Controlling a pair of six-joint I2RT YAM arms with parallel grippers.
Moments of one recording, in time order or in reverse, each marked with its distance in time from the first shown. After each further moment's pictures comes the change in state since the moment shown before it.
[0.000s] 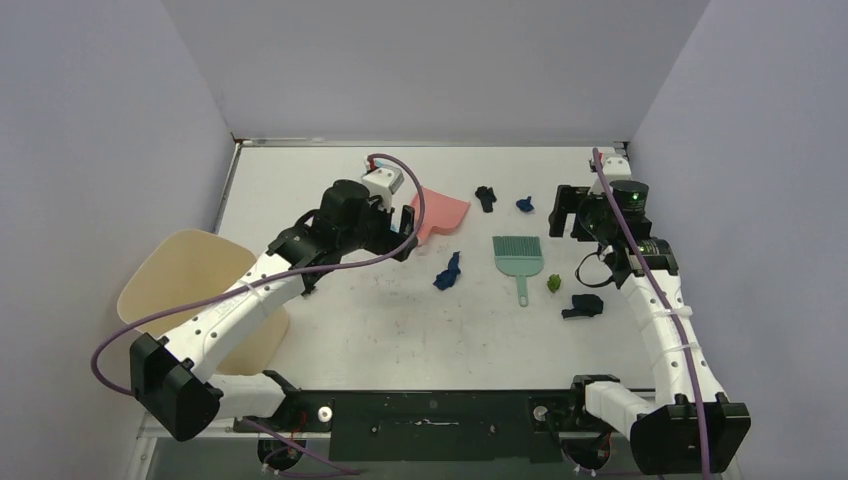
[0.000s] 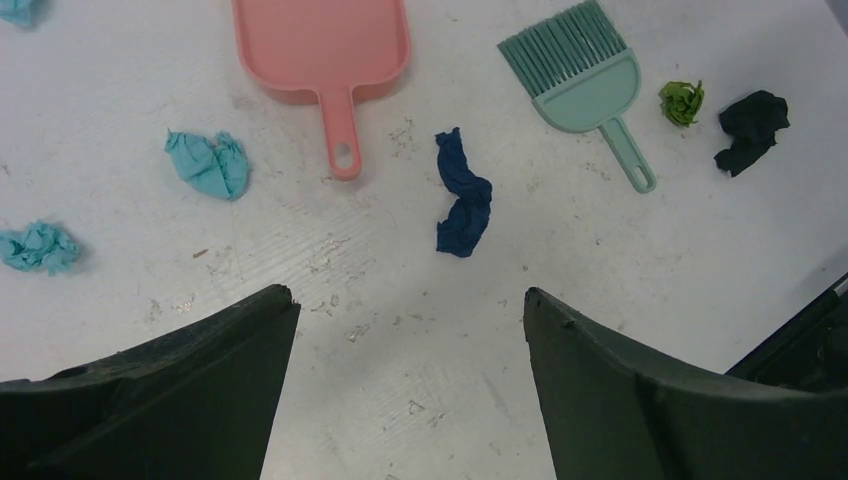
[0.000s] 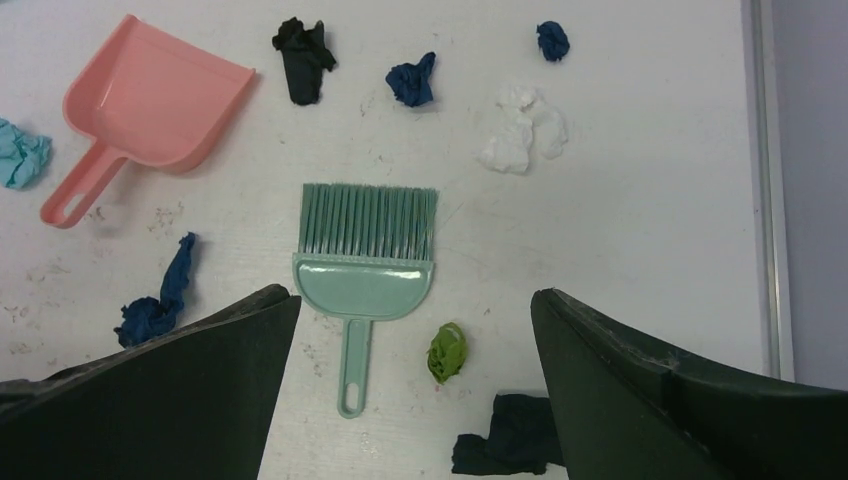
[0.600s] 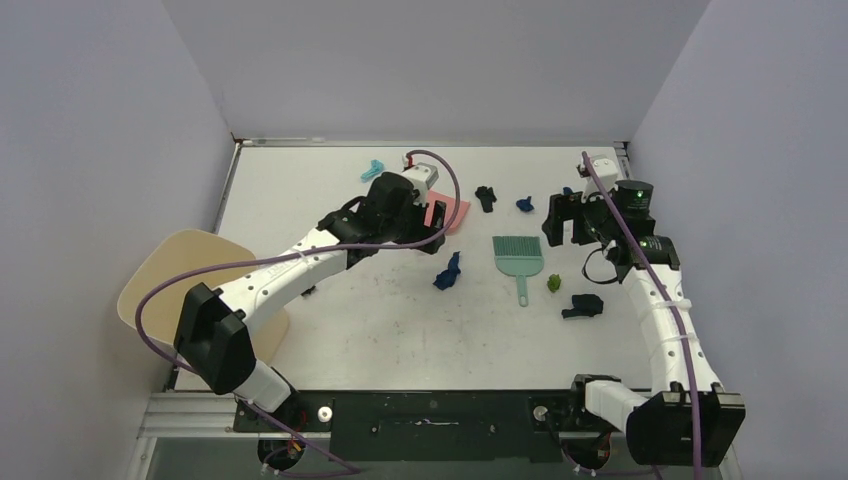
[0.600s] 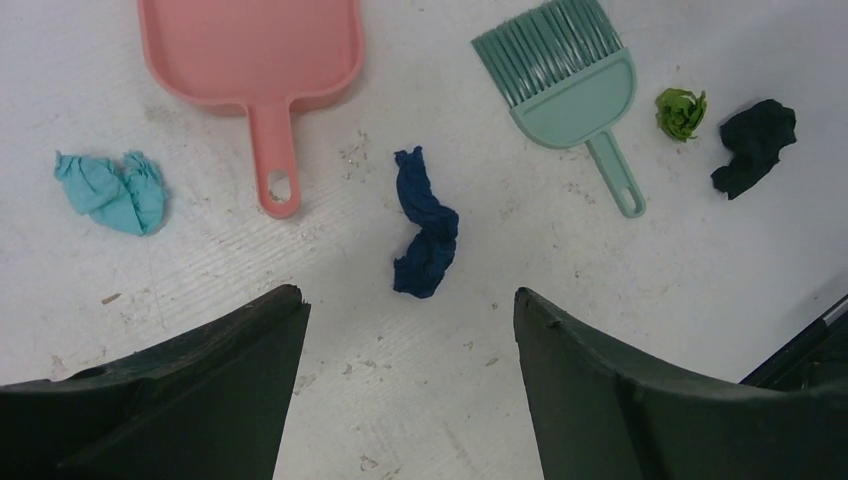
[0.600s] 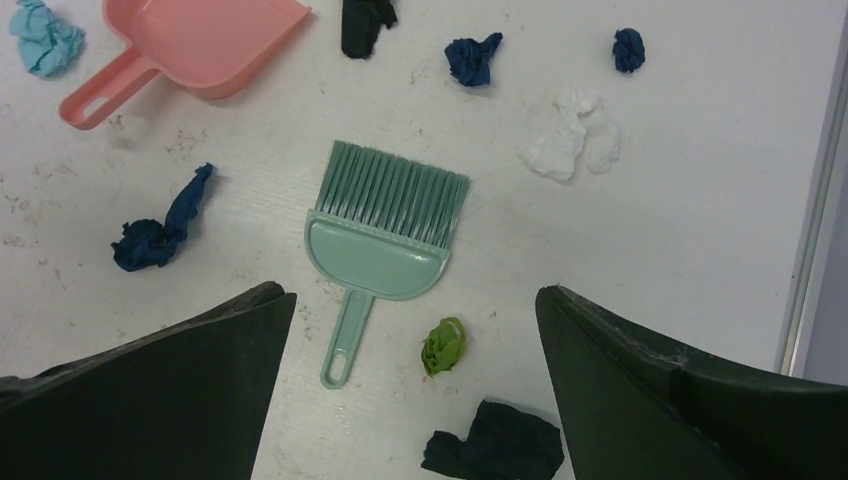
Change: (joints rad) left arm -0.070 0.262 0.111 0.045 -0.031 -0.082; right arm -0.047 0.017 -0.027 -0.005 -0.229 -0.187
